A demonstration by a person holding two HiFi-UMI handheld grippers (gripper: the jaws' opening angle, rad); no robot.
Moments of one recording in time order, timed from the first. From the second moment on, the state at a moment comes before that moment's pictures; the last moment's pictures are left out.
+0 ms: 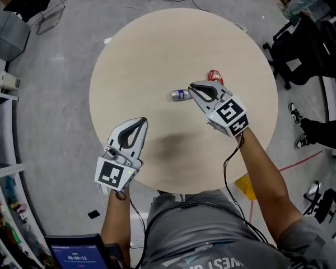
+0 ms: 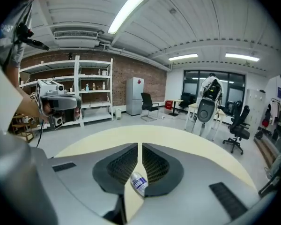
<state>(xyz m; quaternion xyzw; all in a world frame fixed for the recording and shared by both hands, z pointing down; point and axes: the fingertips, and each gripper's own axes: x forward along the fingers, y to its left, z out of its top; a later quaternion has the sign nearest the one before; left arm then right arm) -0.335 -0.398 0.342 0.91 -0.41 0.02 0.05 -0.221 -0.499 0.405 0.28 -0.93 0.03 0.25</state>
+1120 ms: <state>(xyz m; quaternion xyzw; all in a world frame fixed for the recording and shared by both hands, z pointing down) -0.367 -0.397 0.397 0.90 -0.42 0.04 0.10 -0.272 -0.506 0.568 0.16 -0.89 0.03 0.43</state>
